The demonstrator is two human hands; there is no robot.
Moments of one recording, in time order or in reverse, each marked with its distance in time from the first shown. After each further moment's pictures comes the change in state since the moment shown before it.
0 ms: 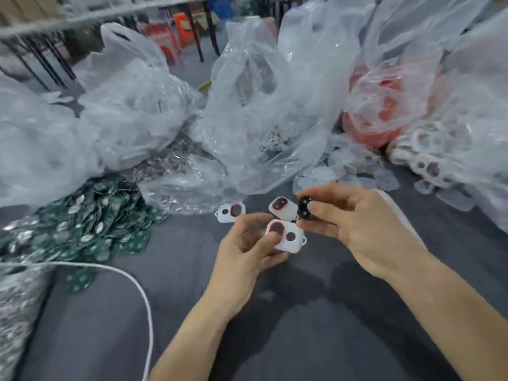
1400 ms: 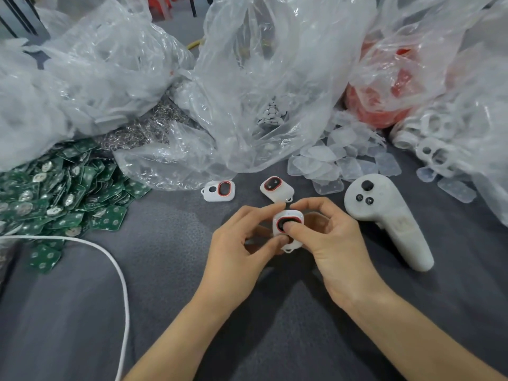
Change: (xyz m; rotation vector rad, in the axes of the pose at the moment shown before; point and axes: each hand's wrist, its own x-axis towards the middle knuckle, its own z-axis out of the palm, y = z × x) left_hand -0.007 -0.013 0.003 0.578 -0.007 0.262; right_hand -0.017 0.047 0.014 -0.027 0.173 0.072
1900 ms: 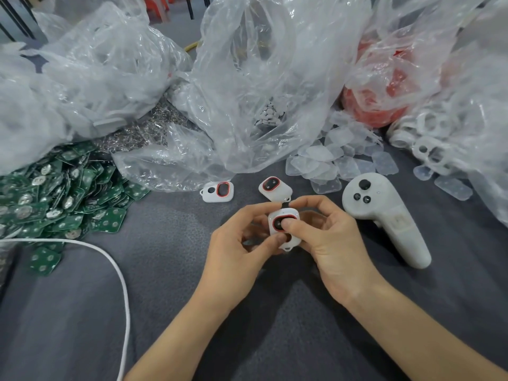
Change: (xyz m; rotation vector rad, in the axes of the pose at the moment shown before) left_hand -0.001 0.003 0.002 -0.176 -0.005 -0.081; right_hand 0.000 -0.005 0.000 0.025 0.000 0.035
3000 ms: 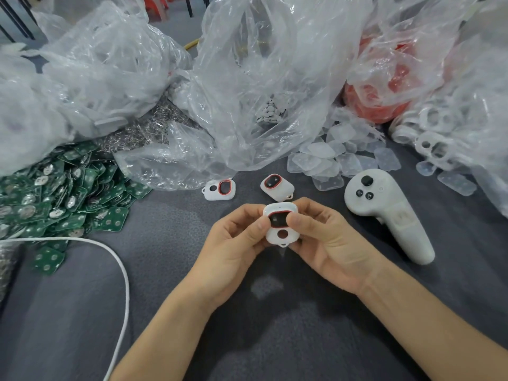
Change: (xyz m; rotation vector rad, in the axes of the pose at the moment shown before) left_hand 0.007 0.001 -0.013 -0.585 -0.191 -0.166; right_hand 0.010 -0.003 -0.006 0.387 -0.379 0.236
